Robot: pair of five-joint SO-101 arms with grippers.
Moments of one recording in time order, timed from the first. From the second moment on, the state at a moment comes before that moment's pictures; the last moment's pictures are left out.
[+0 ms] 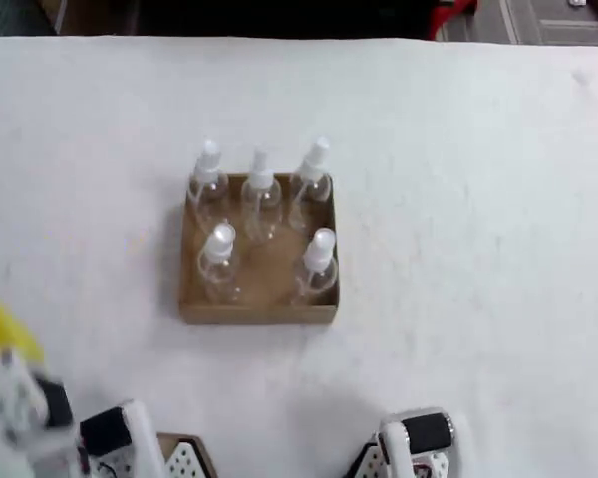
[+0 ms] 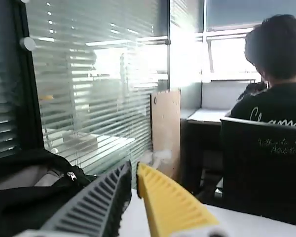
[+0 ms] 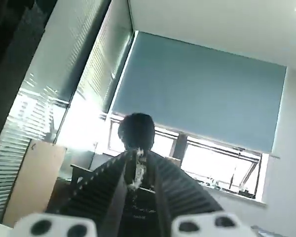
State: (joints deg) left arm -30.5 -86.5 14.7 73.8 -0.2; right arm -14.2 -103.7 -15.5 97.1 17.4
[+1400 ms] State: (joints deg) left arm -17.5 -104.8 67.1 61.0 -13.8; right arm -8.0 -103.7 23.5 91.3 6.6
